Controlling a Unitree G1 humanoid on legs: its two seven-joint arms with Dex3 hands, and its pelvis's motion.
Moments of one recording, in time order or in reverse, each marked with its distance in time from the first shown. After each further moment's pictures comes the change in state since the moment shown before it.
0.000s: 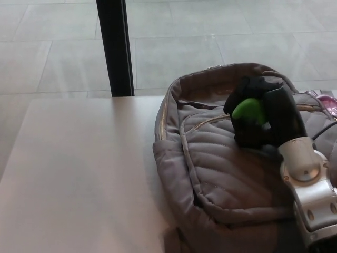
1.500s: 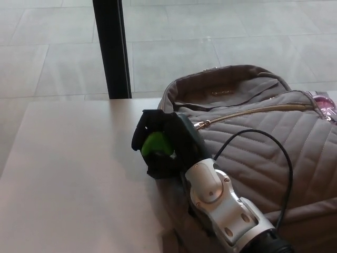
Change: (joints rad) left_arm -0.024 -0.010 -0.041 0.001 -0.009 0.000 0.048; right_arm -0.115 0.223 0.299 0.346 -0.043 -0.120 -0.139
